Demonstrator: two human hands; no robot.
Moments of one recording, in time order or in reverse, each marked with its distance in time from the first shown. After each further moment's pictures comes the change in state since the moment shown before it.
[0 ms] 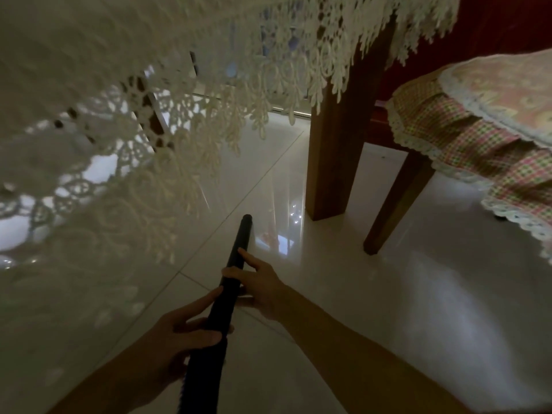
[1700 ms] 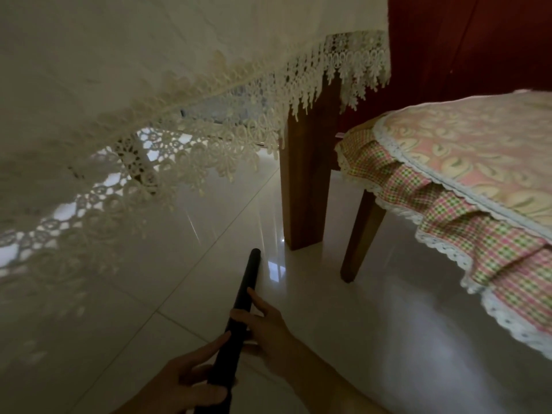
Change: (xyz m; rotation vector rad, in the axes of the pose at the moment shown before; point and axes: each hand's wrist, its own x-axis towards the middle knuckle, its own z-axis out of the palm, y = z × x) left_hand 0.023 -0.003 0.036 0.300 -0.194 0.083; right_hand -0.048 -0.008 -0.043 0.090 0.130 0.006
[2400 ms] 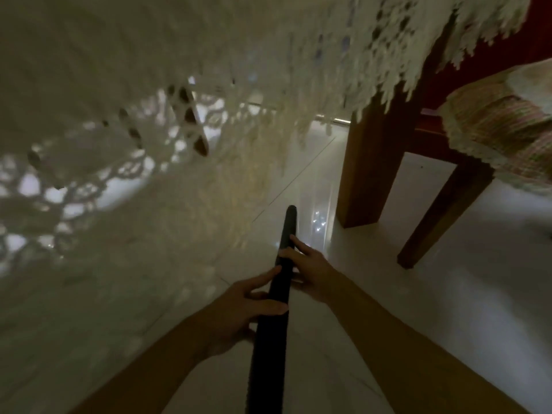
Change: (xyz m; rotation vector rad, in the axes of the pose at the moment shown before) left_hand 0.021 0.012 -0.020 -0.150 0.260 -0.102; right_hand 0.069 -0.020 0.020 -0.119 -0.036 -0.046
